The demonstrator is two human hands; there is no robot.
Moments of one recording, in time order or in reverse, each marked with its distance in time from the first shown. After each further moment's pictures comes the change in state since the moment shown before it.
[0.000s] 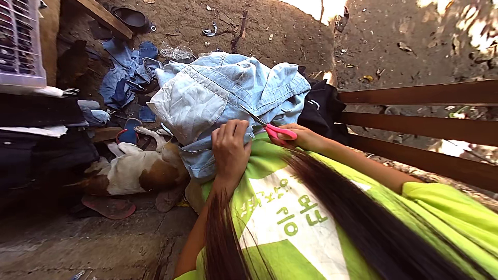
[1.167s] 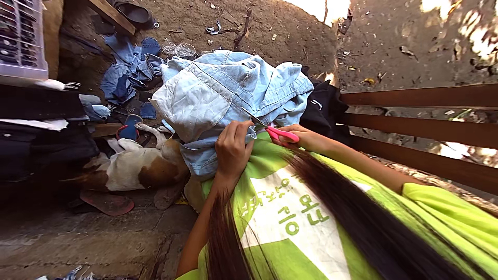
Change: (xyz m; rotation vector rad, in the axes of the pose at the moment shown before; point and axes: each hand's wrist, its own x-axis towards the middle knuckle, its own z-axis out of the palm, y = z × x) left_hand -0.005 -0.009 0.011 -0.073 0.183 0.094; right_hand -0.003 -0.014 0.008 -0.124 0.029 0.069
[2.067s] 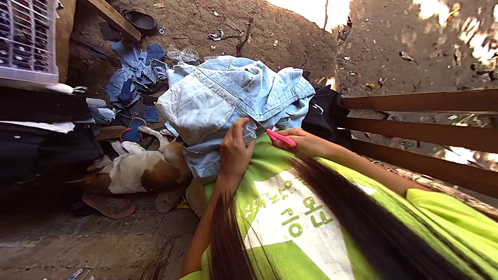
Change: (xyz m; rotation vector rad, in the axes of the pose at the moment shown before) left_hand -0.001 0.002 -0.006 -0.099 -0.120 -0.161; right_hand 0.002 -0.007 0.004 -0.085 0.026 0.013
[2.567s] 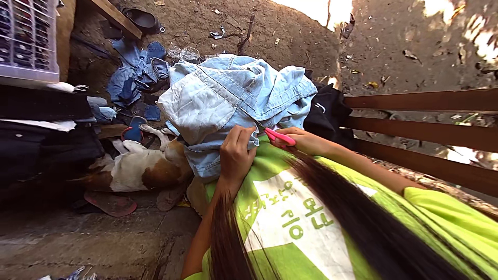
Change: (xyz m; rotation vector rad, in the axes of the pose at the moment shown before) left_hand -0.002 -0.001 0.000 0.023 0.136 0.160; right_hand 0.006 -0.004 0.005 0.007 -0.023 -0.016
